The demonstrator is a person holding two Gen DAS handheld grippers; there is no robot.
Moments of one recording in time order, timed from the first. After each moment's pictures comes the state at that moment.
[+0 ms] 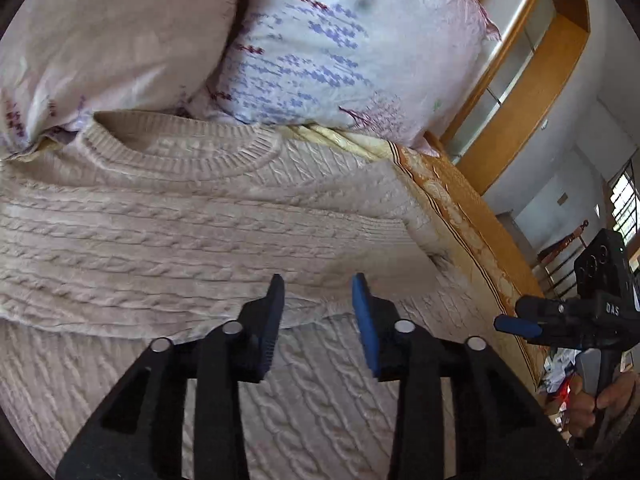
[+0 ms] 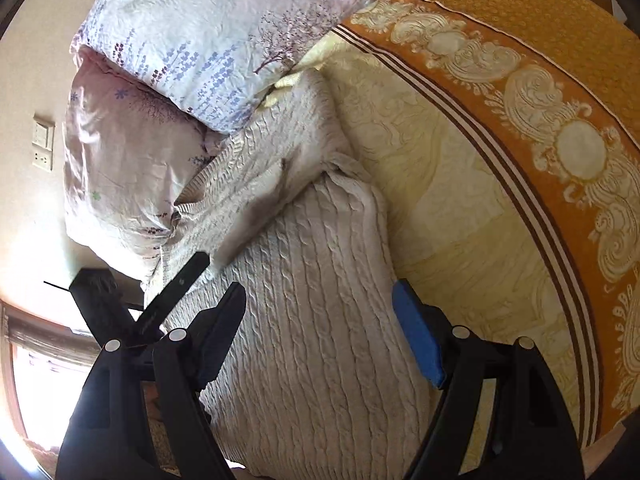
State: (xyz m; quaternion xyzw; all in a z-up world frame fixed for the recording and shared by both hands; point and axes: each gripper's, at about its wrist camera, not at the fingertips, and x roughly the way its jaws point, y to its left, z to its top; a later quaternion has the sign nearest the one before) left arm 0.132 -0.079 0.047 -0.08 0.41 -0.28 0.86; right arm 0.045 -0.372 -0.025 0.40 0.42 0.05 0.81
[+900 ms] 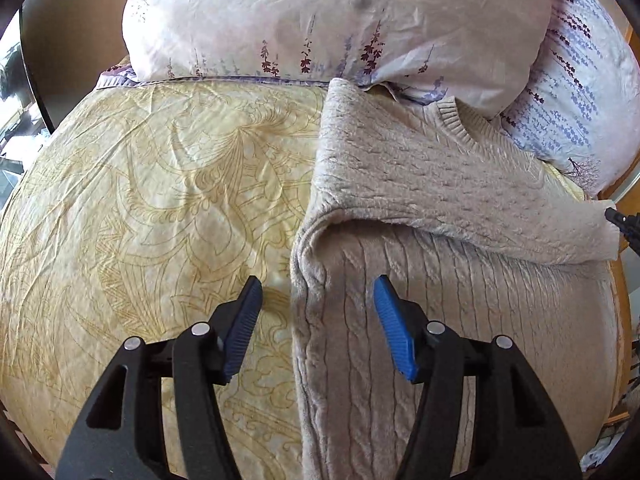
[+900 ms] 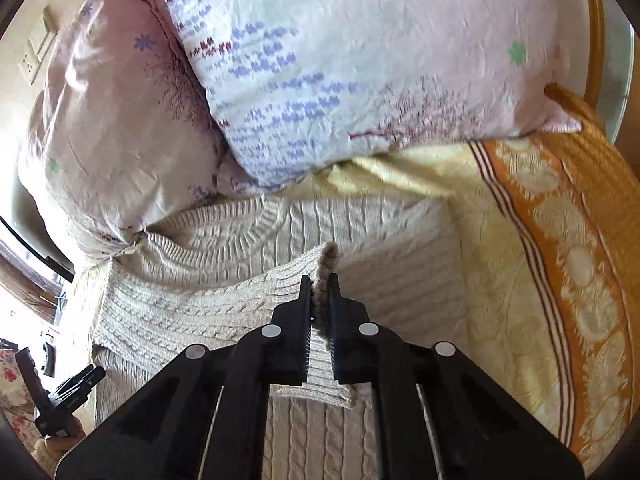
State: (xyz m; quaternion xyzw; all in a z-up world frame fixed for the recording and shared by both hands) left arm 0.114 0.129 0.035 -0.09 0.48 0.02 0.87; right arm 0.192 -0.309 0.017 0.16 0.41 0.02 0.90
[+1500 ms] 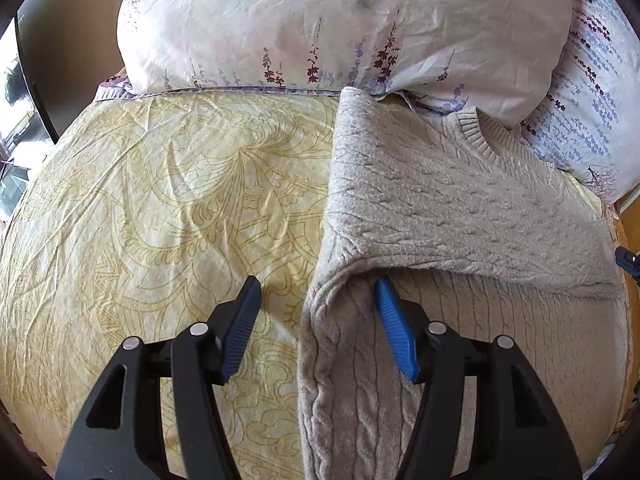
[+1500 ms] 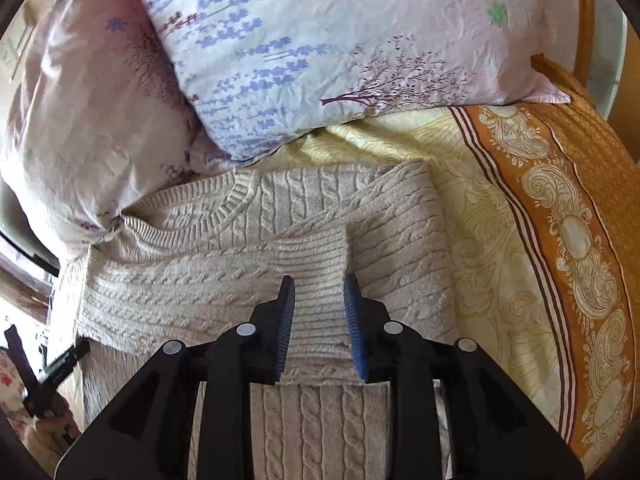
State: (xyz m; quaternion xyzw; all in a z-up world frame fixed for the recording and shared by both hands) left arm 0.142 0.135 0.031 -0.07 0.48 0.04 0.87; right arm 0.176 -0.310 -0.019 0.16 0.45 0.01 0.88
